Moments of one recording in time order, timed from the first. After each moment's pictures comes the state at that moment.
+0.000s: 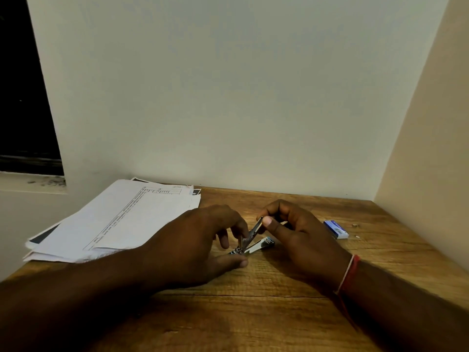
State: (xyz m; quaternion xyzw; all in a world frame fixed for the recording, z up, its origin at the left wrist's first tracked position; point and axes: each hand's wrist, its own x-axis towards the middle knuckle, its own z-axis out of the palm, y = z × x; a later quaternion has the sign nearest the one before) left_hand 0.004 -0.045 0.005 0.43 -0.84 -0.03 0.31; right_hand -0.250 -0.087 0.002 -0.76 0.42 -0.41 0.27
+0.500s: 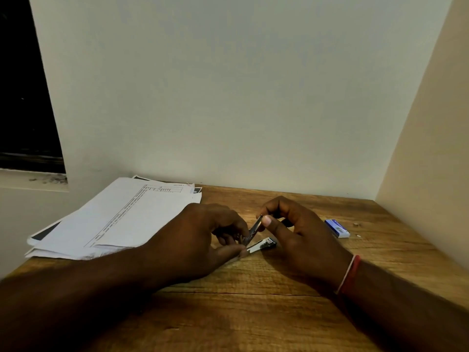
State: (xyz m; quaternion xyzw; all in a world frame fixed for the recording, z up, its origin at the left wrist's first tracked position) left_hand 0.003 -0.049 0.001 0.40 -0.83 -0.09 0.38; right_hand -0.249 -0.082 0.005 -0.80 0.41 -0.39 0.20
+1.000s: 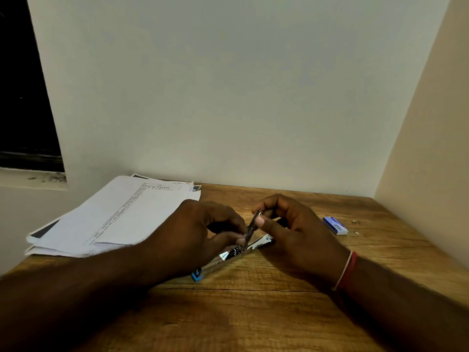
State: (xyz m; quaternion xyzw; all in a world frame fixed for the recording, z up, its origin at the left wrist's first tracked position) left_hand 0.003 -0.053 -0.003 0.39 -0.81 -0.13 0.42; right_hand -0.248 -0.087 0.000 -0.78 0.38 -0.42 0.27
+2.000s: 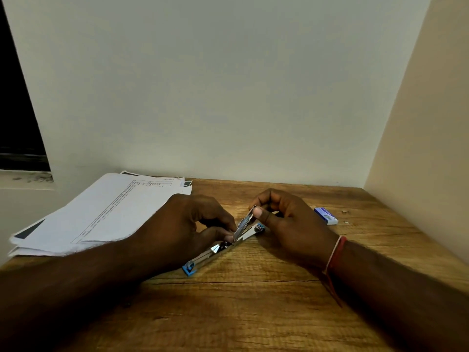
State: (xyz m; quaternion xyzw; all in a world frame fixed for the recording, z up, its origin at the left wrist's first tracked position) left_hand 0.007 -0.056 -0.003 0.38 -0.83 -0.11 0.40; right_hand -0.256 -0.098 -0.004 -0.76 0.43 -0.40 0.28
